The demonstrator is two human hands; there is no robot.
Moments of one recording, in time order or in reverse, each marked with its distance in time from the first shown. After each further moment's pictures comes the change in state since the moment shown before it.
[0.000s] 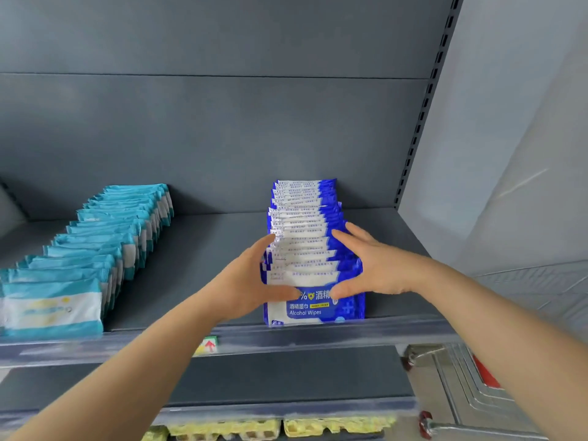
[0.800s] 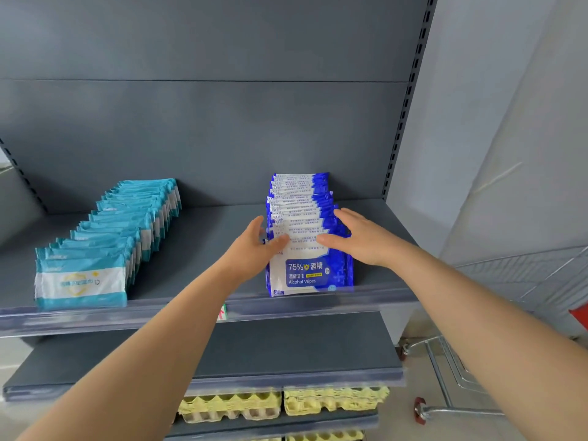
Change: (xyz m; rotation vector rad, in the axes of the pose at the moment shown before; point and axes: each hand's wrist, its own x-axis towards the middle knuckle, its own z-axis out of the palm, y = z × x) left_hand -0.010 0.018 0.014 -0.102 0.192 -0.062; right_hand -0.015 -0.013 0.014 0.167 0.301 -0.033
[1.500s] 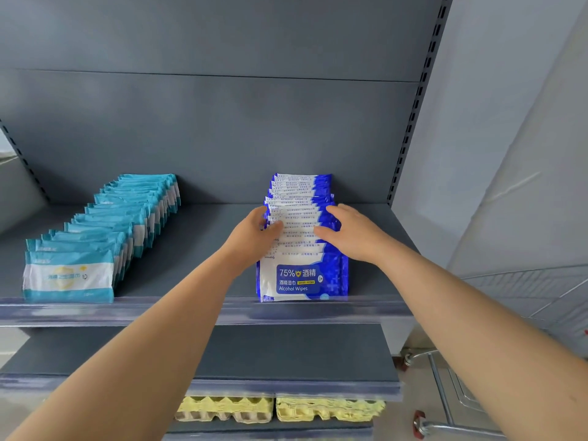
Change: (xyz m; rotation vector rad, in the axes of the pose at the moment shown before) left_hand 0.037 0.004 0.010 -0.039 0.134 0.024; right_hand 0.026 -0.002 -0.002 -0.069 0.068 -0.032
